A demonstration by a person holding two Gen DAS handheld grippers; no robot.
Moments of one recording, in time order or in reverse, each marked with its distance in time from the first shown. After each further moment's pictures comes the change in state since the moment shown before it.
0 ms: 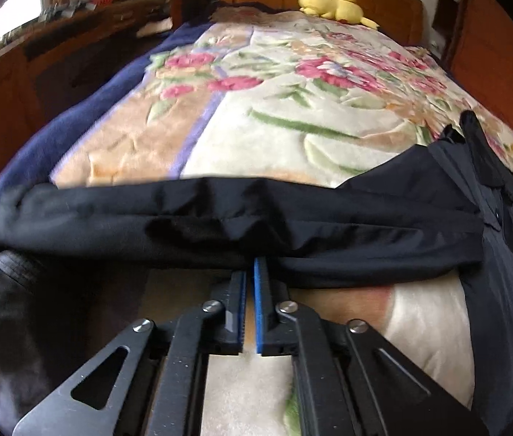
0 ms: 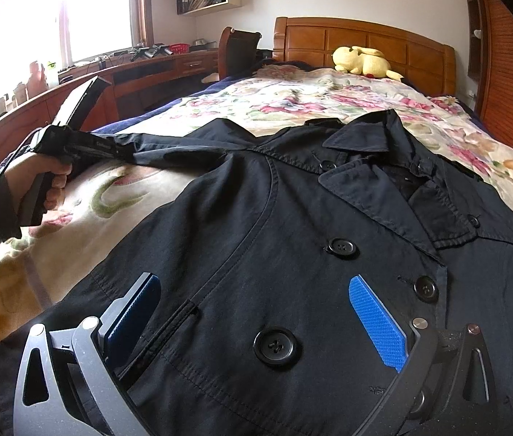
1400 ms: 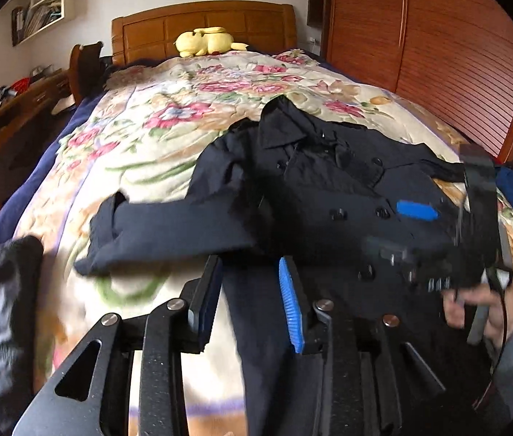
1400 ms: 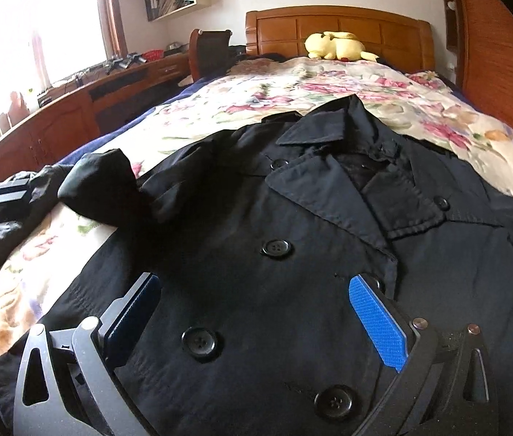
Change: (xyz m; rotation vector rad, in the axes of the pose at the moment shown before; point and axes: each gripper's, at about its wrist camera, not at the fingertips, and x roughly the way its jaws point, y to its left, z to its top) left arm -0.187 -0.155 -0.099 0.271 -0.132 -0.233; right arm -0.018 -0.044 0.011 0.105 0.033 -0.023
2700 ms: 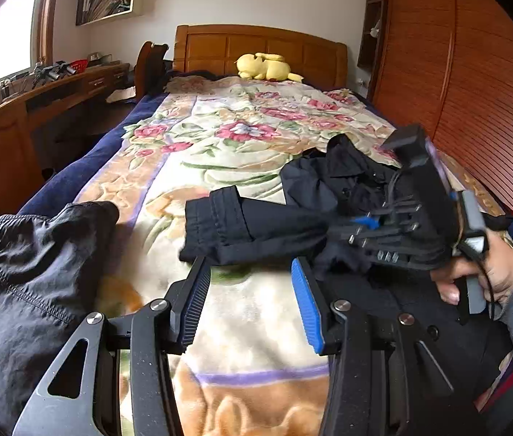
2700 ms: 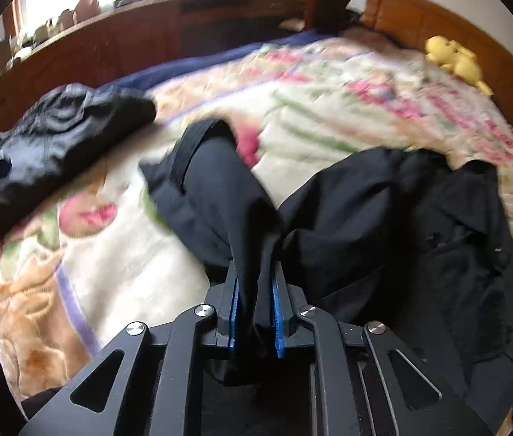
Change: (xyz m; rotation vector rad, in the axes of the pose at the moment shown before) left arm -0.054 0.089 -0.032 -0.168 -0.125 0.081; right arm 0.072 0.125 0.090 -0.355 0.217 0.160
